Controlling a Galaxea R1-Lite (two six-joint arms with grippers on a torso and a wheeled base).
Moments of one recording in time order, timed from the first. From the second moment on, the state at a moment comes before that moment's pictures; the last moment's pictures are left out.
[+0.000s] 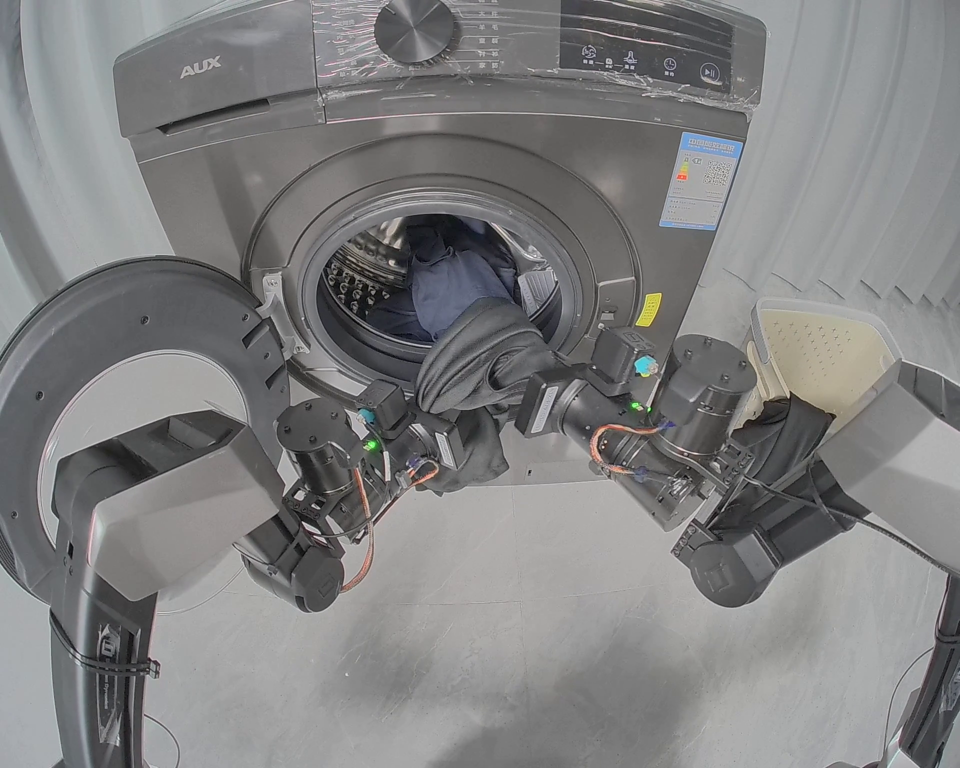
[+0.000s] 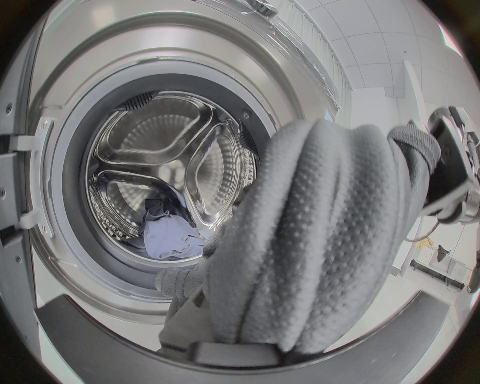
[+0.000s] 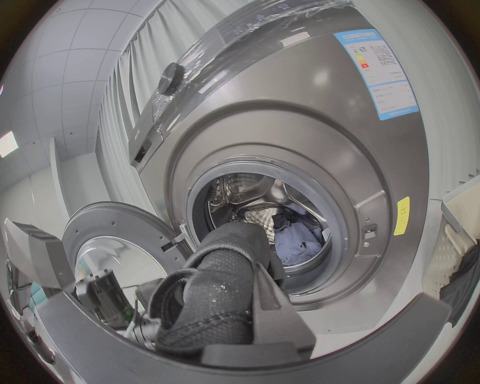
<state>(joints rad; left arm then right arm) -0.46 2.38 -1.07 -1.55 -0.13 -0.07 0.68 2.11 -1.04 -1.28 -0.11 0.16</state>
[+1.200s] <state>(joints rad) -0.46 2.01 -0.64 -1.55 -0.13 -0.08 0.72 1.93 -0.47 -1.36 0.08 0.06</state>
